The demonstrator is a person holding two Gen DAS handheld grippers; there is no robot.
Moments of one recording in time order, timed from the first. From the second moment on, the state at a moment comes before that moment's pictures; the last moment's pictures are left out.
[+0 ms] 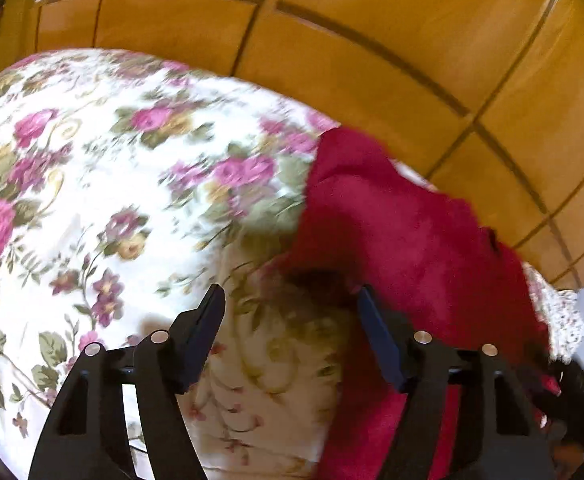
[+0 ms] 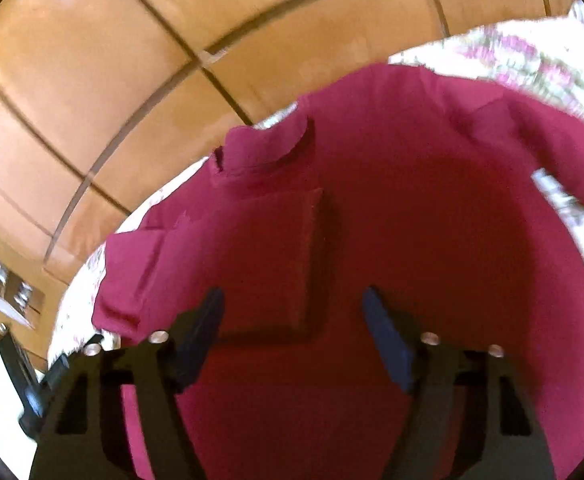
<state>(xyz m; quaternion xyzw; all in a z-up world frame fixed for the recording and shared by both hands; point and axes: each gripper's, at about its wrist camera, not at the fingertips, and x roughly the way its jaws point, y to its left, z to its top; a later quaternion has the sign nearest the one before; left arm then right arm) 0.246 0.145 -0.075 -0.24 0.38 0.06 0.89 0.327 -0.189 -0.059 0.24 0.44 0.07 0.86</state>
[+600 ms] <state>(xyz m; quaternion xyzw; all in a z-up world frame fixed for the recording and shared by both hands) 0.264 0.128 -0.079 -0.15 0.41 0.04 0.90 0.378 -0.201 -0.069 0.08 0.42 0.03 0.90</state>
